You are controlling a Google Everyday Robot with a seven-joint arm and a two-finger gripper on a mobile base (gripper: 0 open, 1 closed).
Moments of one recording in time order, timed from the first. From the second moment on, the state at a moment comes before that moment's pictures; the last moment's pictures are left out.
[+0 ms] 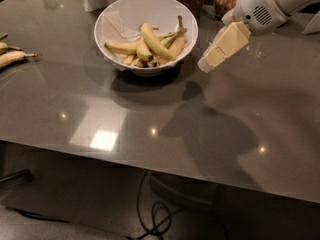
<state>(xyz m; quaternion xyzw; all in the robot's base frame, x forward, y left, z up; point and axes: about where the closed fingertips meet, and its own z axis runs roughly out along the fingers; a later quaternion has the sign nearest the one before) 0.576 -0.120 0.970 -0.51 0.79 0.16 0.31</state>
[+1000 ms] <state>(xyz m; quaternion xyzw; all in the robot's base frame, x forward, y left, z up) 0.638 -0.051 0.980 -0.52 0.73 0.20 0.40</state>
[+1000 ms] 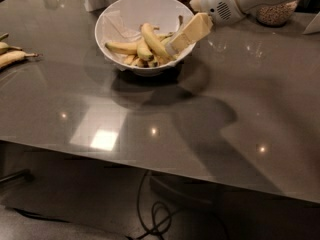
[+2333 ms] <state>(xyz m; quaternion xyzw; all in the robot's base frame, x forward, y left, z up) 0.708 0.019 0.942 -0.50 0.76 0.24 0.34</state>
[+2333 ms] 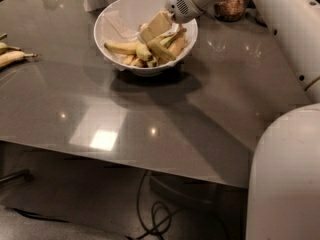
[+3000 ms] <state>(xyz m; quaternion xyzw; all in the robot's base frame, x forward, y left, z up) 0.727 0.018 0.929 -0.47 0.78 0.24 0.32</state>
